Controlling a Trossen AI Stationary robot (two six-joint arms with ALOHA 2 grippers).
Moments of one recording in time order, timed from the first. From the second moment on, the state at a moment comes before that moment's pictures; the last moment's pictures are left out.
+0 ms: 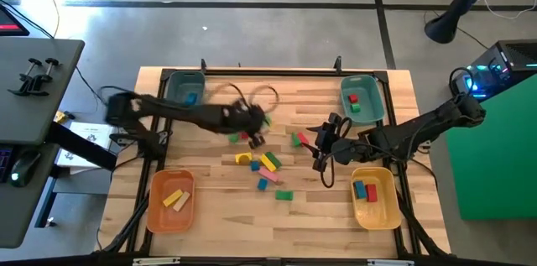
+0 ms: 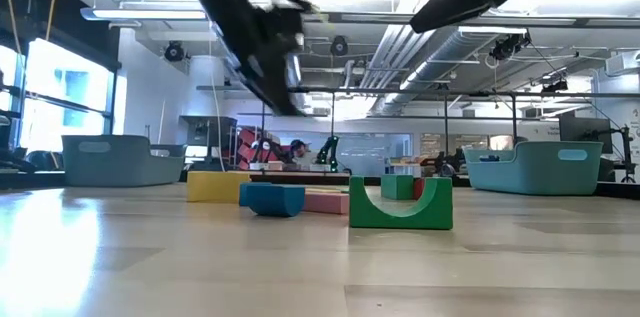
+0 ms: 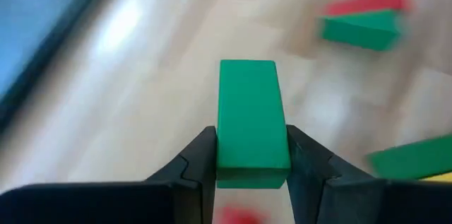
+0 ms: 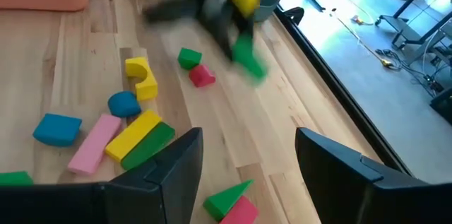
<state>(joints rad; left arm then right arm) 0.08 1.62 1.11 -0.47 -0.42 -0.22 0.32 1.22 0.84 -0.25 0.69 0.13</state>
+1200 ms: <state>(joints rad) 0.91 1.74 1.11 -1.23 -0.34 -0.22 0.29 1.22 0.84 -0.24 0.69 0.13</state>
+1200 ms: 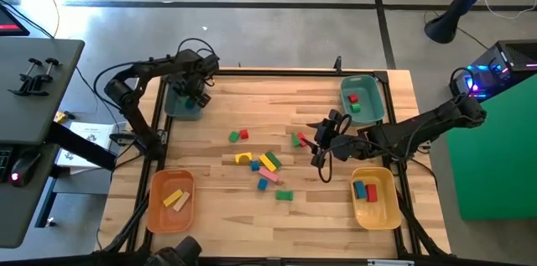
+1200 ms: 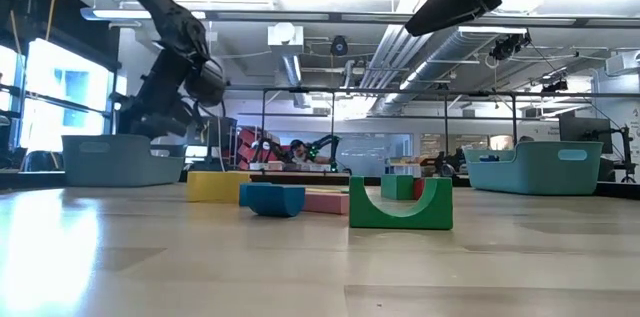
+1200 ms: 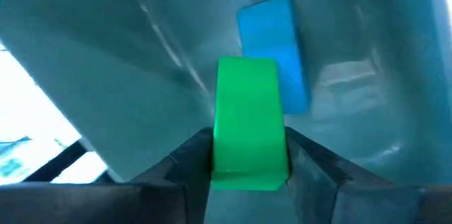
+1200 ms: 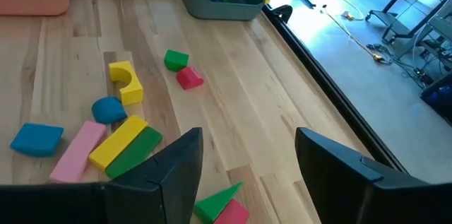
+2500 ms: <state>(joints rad) 0.19 1.21 0.67 0.24 -0.28 -0.14 0.25 1.37 0.84 -0.27 0.63 0.27</state>
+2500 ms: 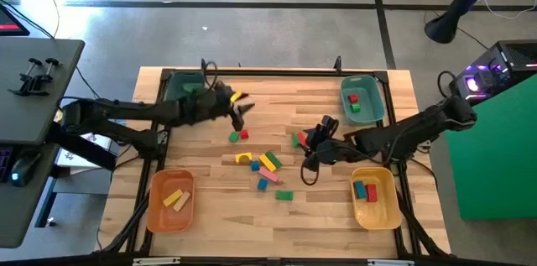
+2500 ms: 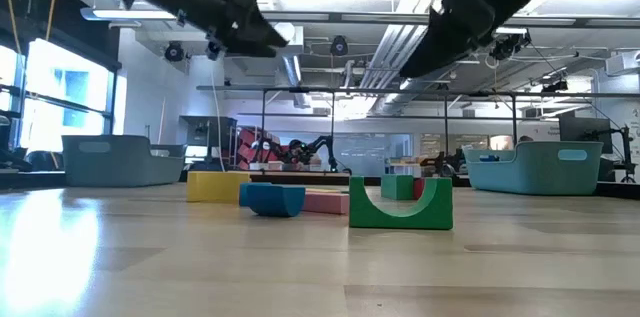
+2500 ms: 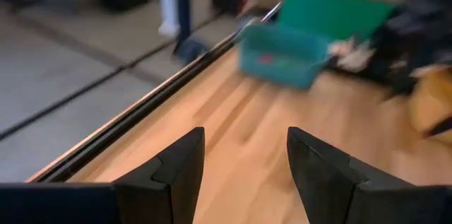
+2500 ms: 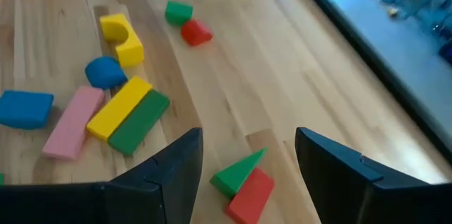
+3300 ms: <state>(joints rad) 0.03 1.39 0.55 0.45 -0.31 -0.06 -0.03 1.75 0.84 0.33 0.17 0.05</state>
